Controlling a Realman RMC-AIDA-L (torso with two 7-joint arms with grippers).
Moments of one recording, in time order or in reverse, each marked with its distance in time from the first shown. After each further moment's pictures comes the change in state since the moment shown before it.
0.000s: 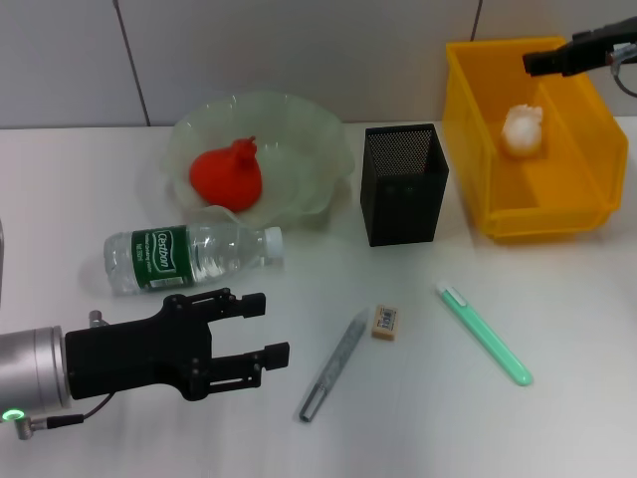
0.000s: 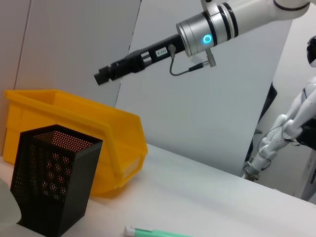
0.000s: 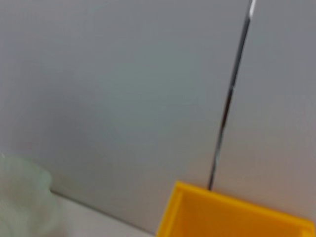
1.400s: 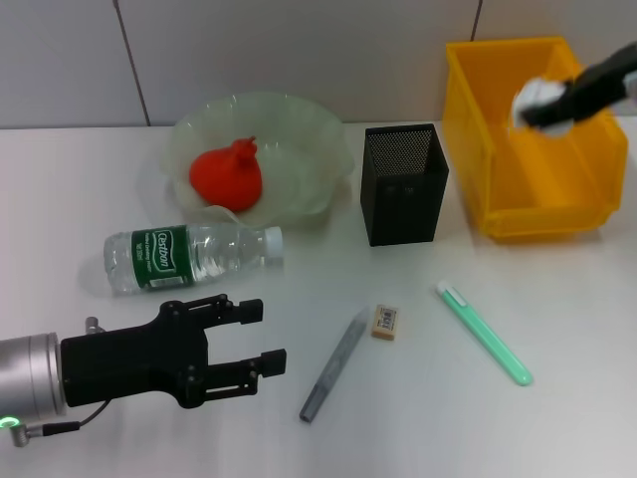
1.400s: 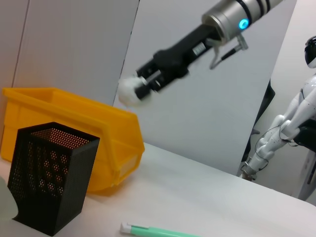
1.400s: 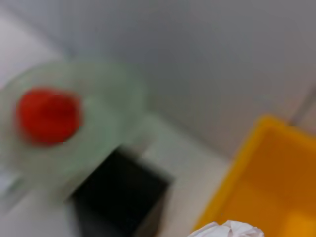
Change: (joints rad) left arm 0.014 0.005 0.003 0.000 0.000 0.016 0.001; right arm 0.049 -0.013 0.024 -0.202 -0.109 -0.469 -0.019
